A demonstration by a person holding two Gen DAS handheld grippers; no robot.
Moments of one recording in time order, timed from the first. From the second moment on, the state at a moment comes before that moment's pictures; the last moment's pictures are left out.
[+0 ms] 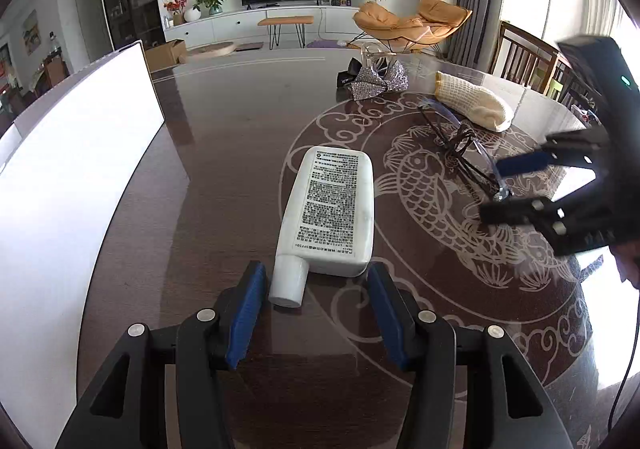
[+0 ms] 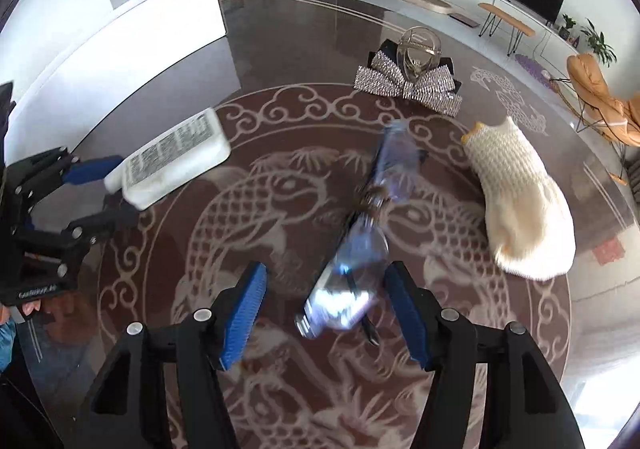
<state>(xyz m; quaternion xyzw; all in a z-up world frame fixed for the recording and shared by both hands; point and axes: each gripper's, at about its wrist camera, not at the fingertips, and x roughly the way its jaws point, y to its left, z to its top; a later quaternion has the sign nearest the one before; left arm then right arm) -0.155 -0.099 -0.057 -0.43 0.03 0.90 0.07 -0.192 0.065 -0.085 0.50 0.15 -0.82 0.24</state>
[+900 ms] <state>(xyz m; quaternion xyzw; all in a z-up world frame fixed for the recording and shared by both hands) -0.206 -0.083 -0.066 -0.46 0.03 0.89 0.05 -0.232 0.035 -0.073 0.48 0.04 -0.88 0.06</state>
